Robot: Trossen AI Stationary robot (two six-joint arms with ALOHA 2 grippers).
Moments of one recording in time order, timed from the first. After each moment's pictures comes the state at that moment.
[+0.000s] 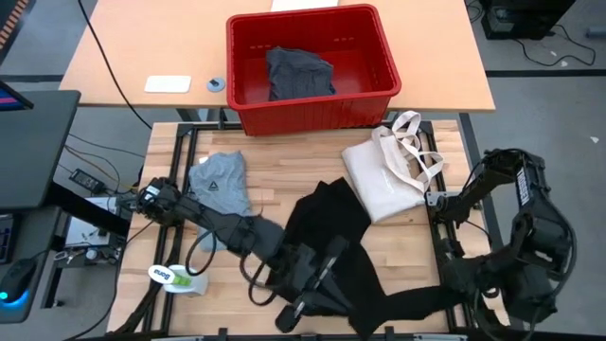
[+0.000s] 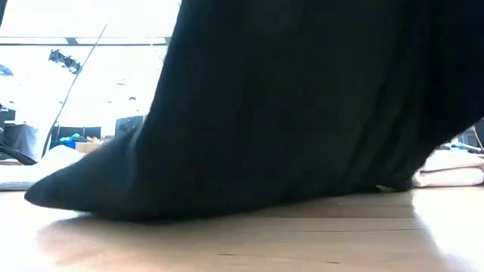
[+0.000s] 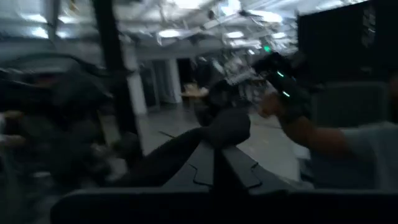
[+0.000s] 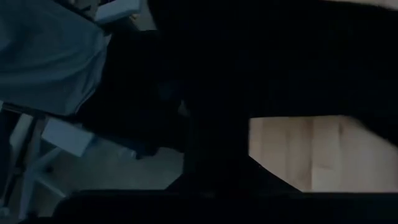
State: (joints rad) left arm -0.46 1.91 1.96 0.19 0.21 0.10; right arm 1.18 1.42 1.77 -1.33 0.37 1.04
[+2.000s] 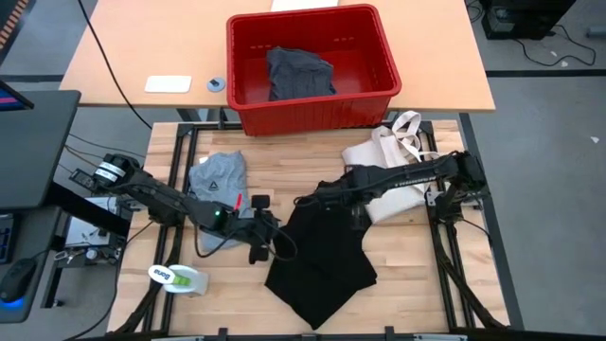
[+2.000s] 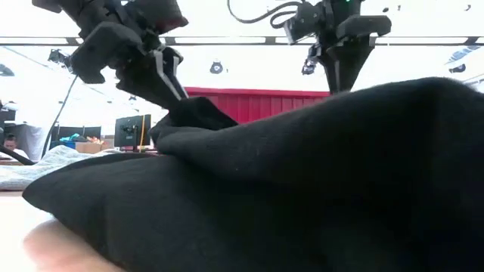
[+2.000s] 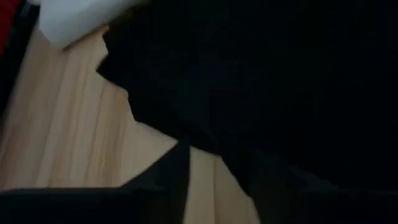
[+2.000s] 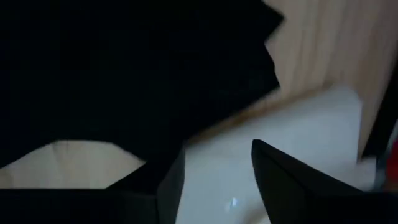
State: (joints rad) left arm -0.35 1.46 0.83 -0.22 -0.47 -0.04; right arm 0.10 1.80 1.58 -1.39 0.24 0.10
